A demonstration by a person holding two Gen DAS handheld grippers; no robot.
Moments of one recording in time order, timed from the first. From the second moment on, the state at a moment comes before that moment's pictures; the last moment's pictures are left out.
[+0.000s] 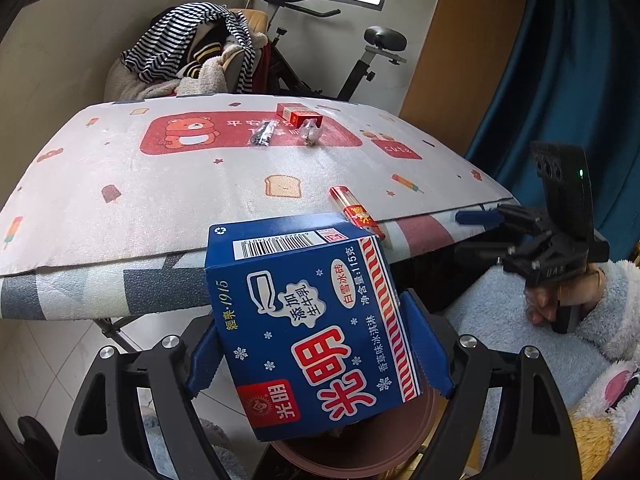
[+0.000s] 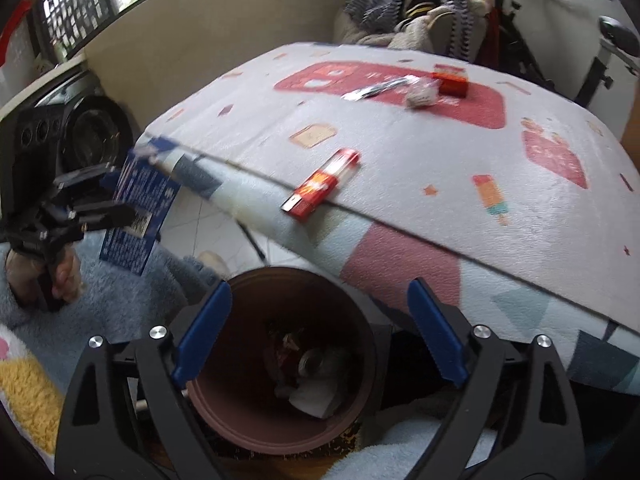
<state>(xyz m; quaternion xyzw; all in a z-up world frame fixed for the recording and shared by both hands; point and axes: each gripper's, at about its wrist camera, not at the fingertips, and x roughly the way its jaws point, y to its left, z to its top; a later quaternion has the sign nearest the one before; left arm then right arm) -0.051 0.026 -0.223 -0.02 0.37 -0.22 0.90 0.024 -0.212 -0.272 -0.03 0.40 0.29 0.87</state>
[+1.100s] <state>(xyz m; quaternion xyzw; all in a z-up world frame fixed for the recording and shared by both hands) -0.037 -0.007 -0.246 0.01 0.42 -0.25 0.87 0.030 -0.235 -0.270 0.03 0.38 0.26 0.89</state>
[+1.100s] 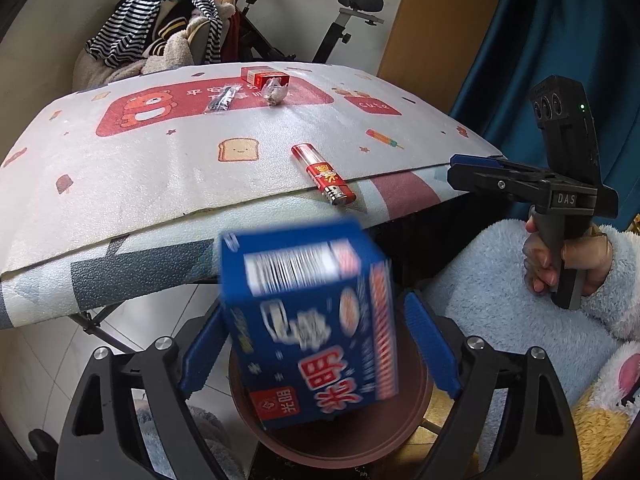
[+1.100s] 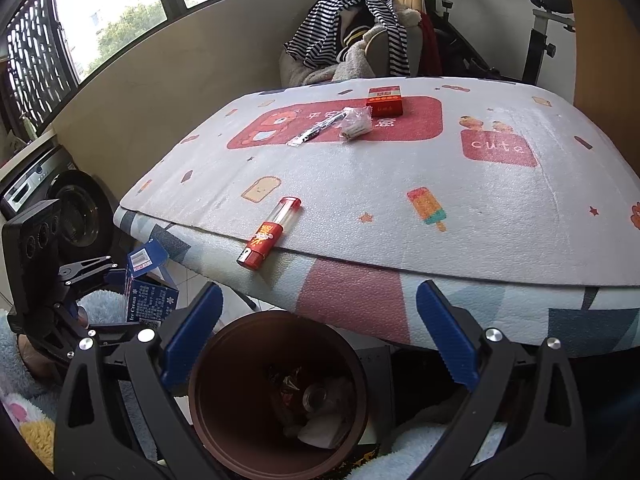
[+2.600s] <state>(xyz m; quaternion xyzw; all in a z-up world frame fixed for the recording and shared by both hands) 0.034 0.067 -0.187 -0.01 0.33 -0.09 0.94 0.087 -0.213 -0.253 -0.03 0.39 0.24 0.89</state>
